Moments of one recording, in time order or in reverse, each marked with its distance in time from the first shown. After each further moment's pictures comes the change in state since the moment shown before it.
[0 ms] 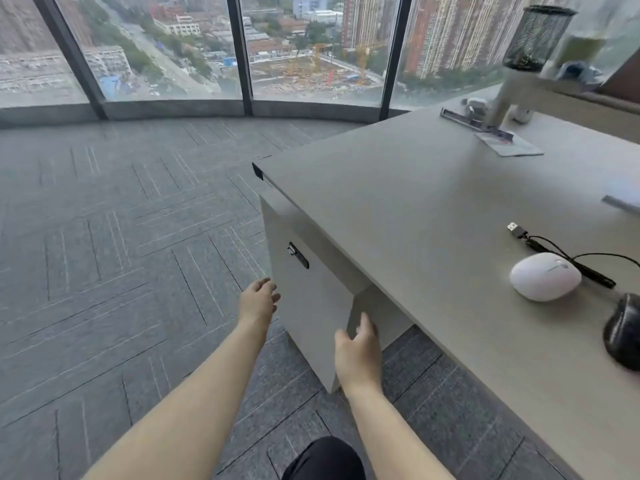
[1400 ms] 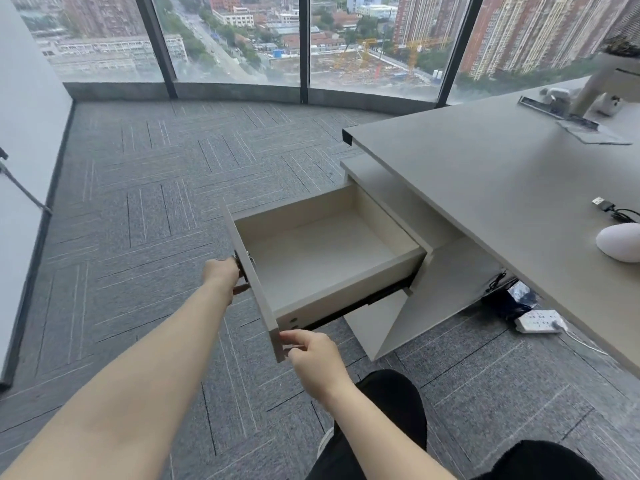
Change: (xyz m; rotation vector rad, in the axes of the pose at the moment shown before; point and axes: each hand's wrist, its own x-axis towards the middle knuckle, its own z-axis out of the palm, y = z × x) left_hand 0.012 -0.016 -0.222 -0.098 0.304 -0.066; right_hand -0.155 0.012 0.112 -0.139 -0.639 -0.130
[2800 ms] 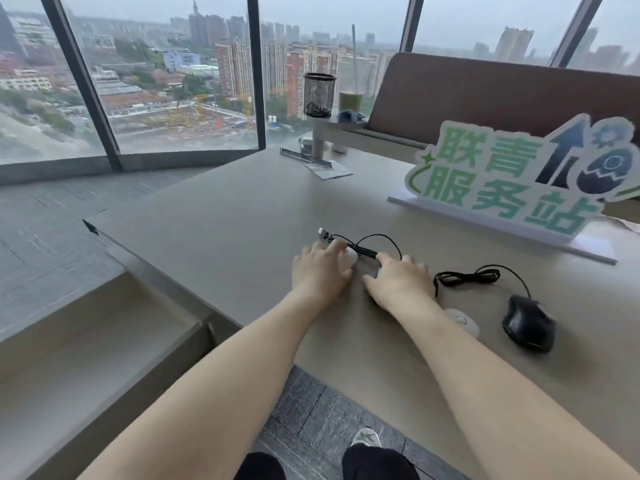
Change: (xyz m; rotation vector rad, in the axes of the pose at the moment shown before) left_hand -0.355 -0.008 0.416 1.067 -0.664 1.265; right_hand -0.116 0.022 -0.448 -0.793 0.897 0.494
